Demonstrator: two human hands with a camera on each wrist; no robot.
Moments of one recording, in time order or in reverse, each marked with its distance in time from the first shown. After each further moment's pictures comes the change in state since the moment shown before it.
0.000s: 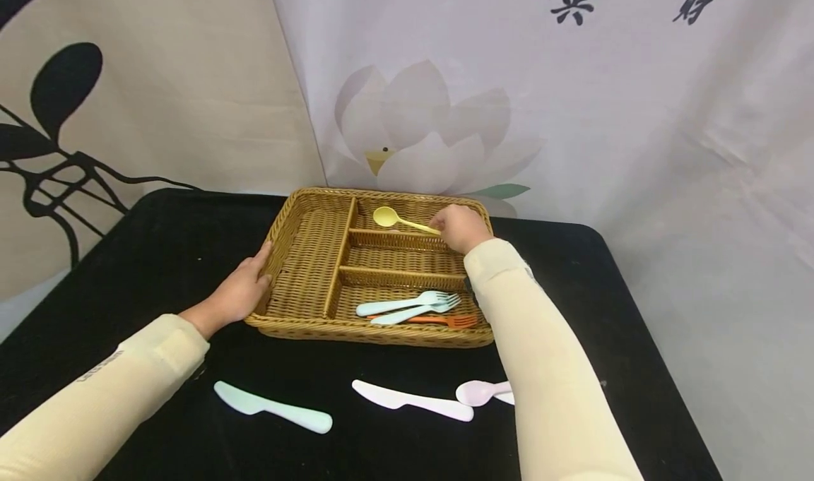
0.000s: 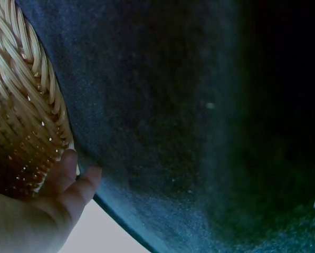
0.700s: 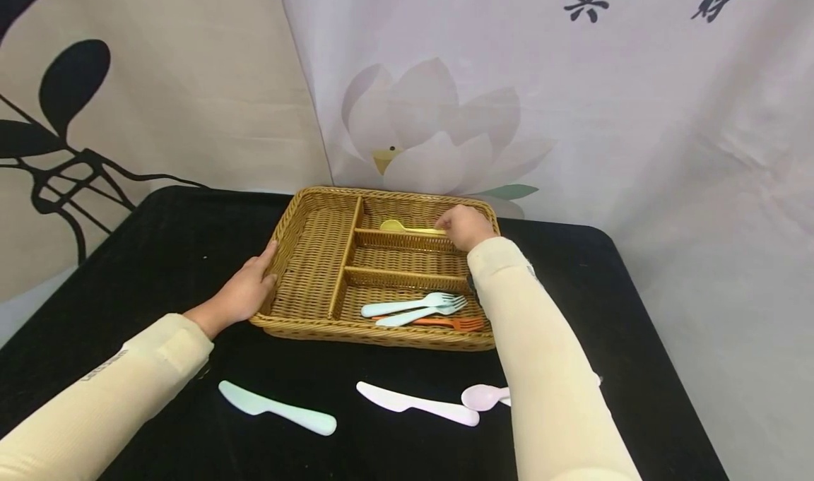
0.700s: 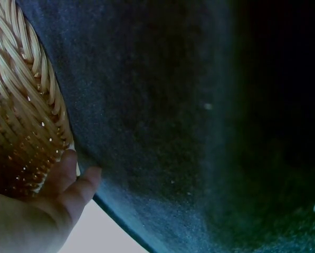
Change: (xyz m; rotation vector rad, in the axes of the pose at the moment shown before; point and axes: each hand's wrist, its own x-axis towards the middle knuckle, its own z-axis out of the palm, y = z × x) left_hand 0.000 0.000 0.000 0.006 0.003 -0.003; right_hand 0.012 0.005 0.005 0.053 -0.068 0.080
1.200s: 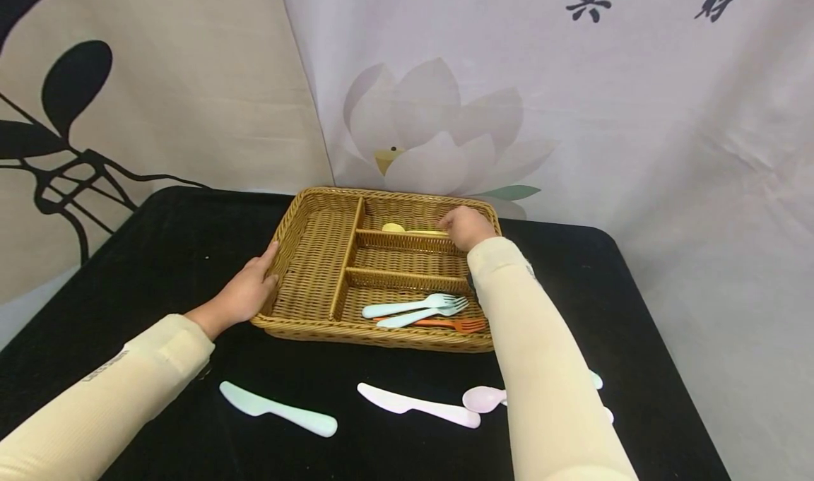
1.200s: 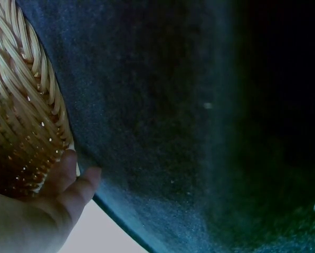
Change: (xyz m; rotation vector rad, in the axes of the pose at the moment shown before) left_hand 0.000 0.001 0.000 -0.004 -0.008 -0.022; right_hand 0.003 0.003 0.002 0.073 -0.016 0.050
